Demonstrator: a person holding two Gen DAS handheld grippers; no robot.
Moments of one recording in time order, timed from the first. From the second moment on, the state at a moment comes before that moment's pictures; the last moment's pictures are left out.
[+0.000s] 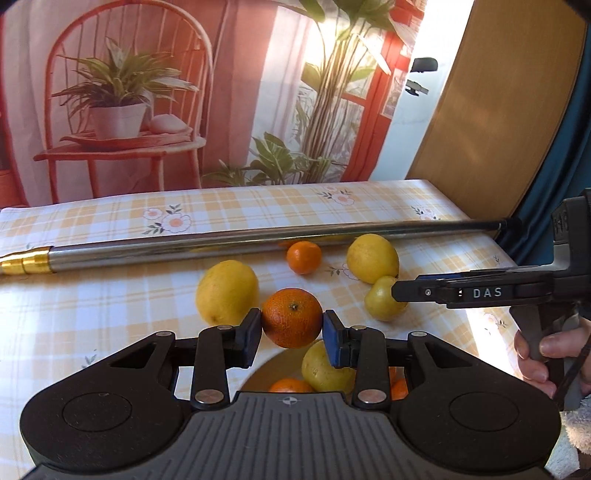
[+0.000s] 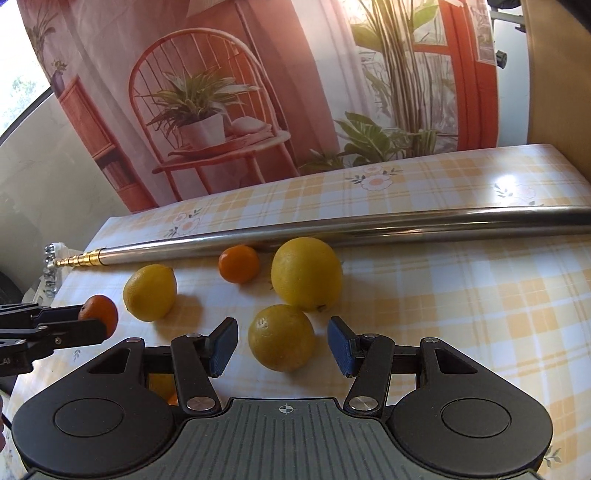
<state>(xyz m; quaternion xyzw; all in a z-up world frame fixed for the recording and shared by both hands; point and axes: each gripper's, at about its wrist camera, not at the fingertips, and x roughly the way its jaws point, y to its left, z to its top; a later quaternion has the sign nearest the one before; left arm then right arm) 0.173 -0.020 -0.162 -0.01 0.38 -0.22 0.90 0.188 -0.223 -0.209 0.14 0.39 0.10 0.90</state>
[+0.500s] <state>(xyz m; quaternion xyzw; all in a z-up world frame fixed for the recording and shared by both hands) 0.134 0.021 -0.162 -0.05 0.38 -0.19 0.90 0.201 -0.218 -0.237 0.21 0.42 0.06 0.88</state>
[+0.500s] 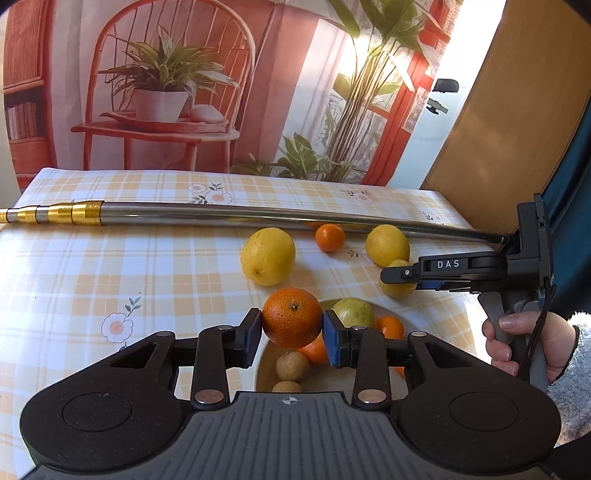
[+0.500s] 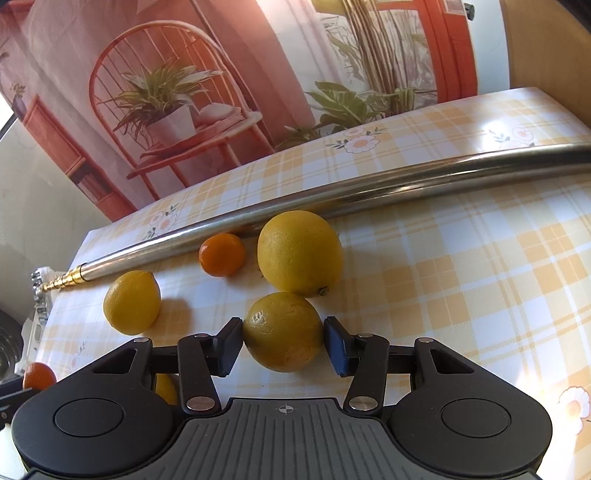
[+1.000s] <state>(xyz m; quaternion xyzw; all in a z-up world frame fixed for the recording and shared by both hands) 0.117 0.014 -0.175 -0.04 0.40 -0.20 0.89 0.178 -0.218 -0.228 0.21 0.39 0.04 0.89</state>
